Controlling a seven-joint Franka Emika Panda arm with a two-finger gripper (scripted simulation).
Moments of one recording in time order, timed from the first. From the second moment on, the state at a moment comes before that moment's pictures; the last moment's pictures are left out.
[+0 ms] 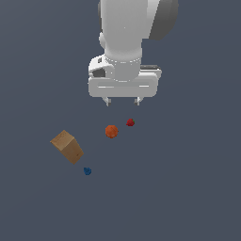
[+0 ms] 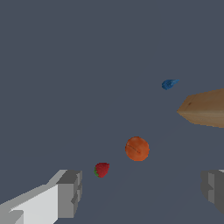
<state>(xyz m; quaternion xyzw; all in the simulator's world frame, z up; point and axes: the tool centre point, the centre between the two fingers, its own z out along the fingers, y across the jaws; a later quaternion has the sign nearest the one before) -0.004 0.008 0.318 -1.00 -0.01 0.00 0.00</state>
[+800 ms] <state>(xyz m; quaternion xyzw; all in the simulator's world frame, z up) 0.003 -0.006 0.333 -1.00 -0.02 -0.02 -0.01</state>
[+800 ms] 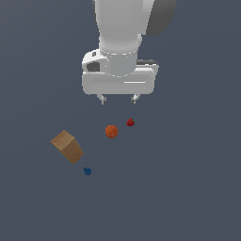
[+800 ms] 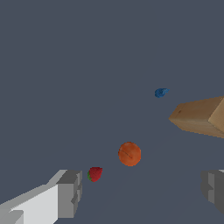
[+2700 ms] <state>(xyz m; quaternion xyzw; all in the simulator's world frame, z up) -0.070 -0.049 0.102 -0.99 0.17 0.00 0.00</state>
